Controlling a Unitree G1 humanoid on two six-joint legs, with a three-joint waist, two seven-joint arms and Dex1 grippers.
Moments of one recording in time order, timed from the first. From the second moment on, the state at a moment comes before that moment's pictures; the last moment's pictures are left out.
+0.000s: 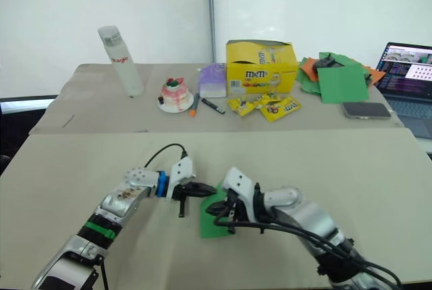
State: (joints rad) left arm -0.42 0.42 -0.34 0.23 -0.16 0.17 -1.16; right arm -0.26 -0.53 0.43 -0.30 0.36 0.68 0.83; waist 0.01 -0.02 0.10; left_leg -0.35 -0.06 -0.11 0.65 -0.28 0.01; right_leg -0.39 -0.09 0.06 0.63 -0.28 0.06
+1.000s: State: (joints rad) left arm -0.45 0.39 -0.31 0.31 -0.15 0.11 -1.23; right arm -0.24 -0.51 0.43 -0.30 0.29 0.67 0.79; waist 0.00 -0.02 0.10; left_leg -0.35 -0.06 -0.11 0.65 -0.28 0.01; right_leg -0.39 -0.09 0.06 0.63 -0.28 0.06
